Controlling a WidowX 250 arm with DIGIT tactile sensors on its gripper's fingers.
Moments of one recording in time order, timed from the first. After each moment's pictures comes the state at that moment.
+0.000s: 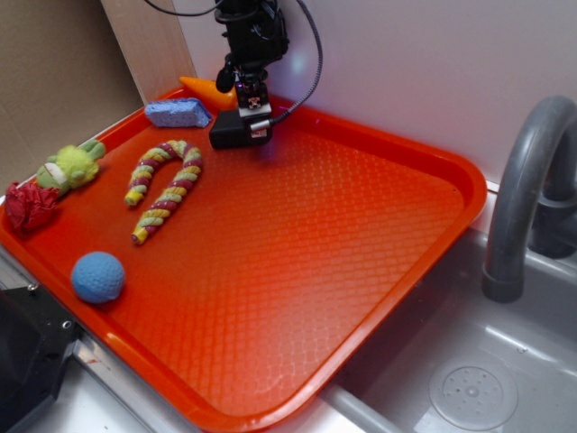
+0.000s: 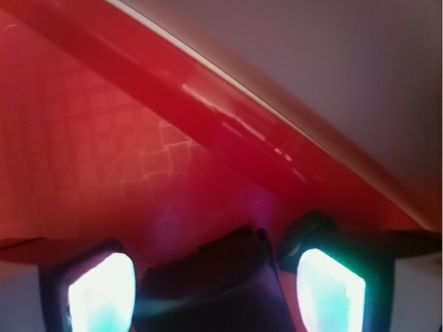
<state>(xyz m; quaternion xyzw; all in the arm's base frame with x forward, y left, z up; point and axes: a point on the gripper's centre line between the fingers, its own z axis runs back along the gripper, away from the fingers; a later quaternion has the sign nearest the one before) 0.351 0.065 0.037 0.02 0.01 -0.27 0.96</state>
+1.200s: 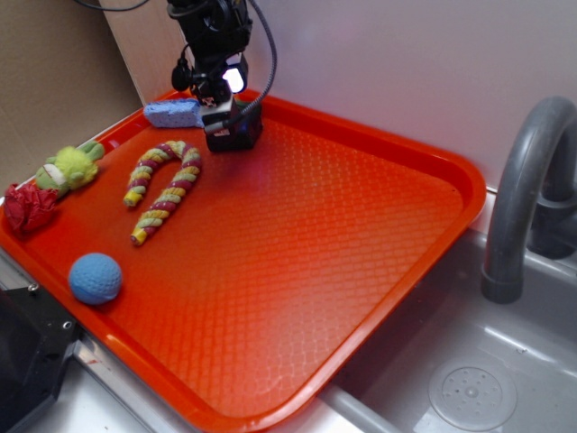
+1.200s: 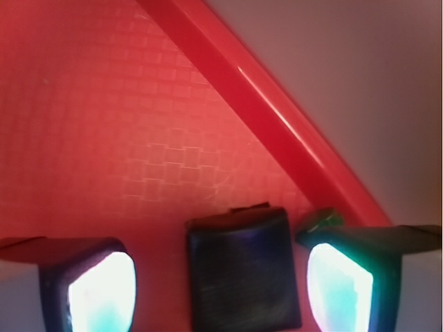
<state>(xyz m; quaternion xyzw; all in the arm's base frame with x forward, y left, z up) 0.319 0.061 0.067 0.05 -0.08 -0.40 0.91</state>
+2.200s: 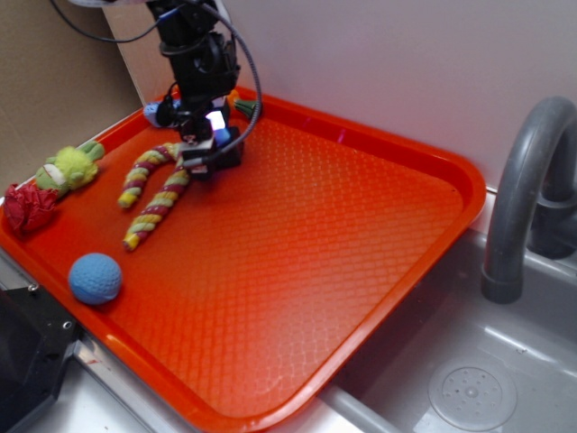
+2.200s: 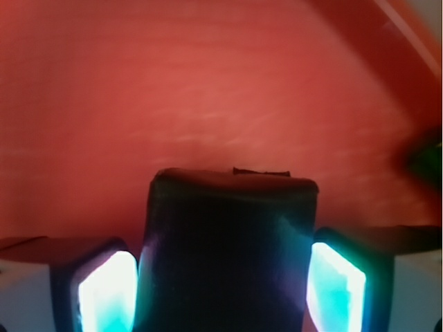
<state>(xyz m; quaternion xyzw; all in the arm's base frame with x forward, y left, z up) 0.277 0.057 0.042 0.00 0.00 -0.37 0.93</state>
